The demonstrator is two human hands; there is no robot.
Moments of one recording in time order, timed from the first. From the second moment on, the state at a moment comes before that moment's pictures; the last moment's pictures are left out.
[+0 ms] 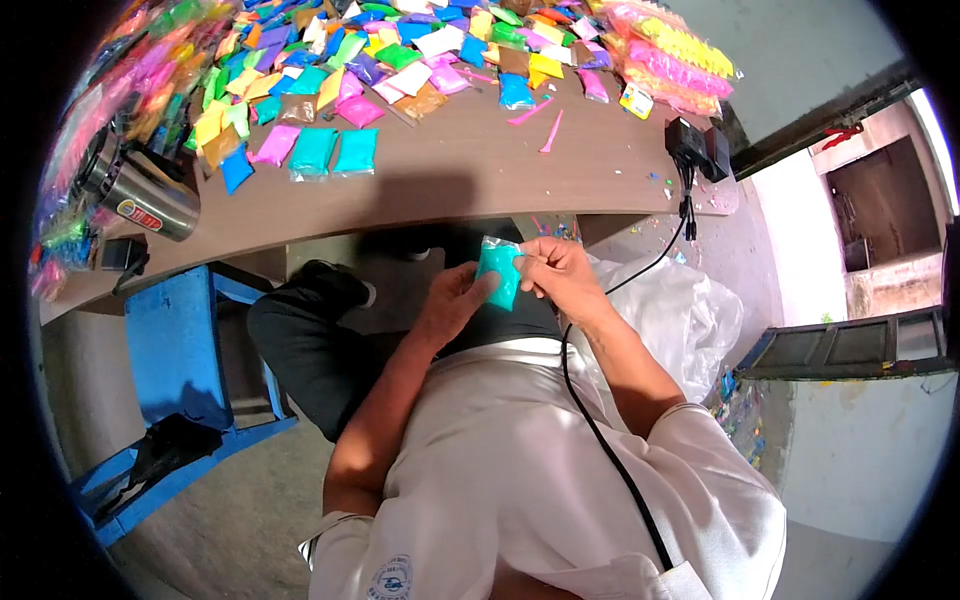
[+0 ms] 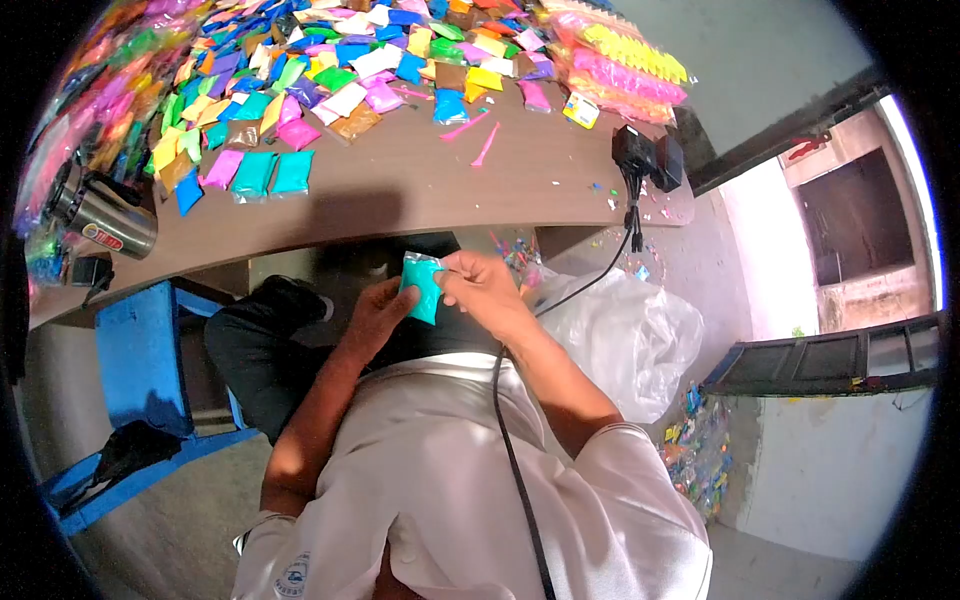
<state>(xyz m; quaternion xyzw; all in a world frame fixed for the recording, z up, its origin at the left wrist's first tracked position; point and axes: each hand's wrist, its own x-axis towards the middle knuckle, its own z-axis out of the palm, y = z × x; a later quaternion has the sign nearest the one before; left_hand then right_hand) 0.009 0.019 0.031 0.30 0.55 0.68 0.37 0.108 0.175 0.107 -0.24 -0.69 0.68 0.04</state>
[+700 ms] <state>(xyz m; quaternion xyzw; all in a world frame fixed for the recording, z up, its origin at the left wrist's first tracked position) 0.012 0.017 0.043 0.35 0.62 0.60 0.36 0.104 0.187 0.113 -0.13 -0.82 0.55 0.05</state>
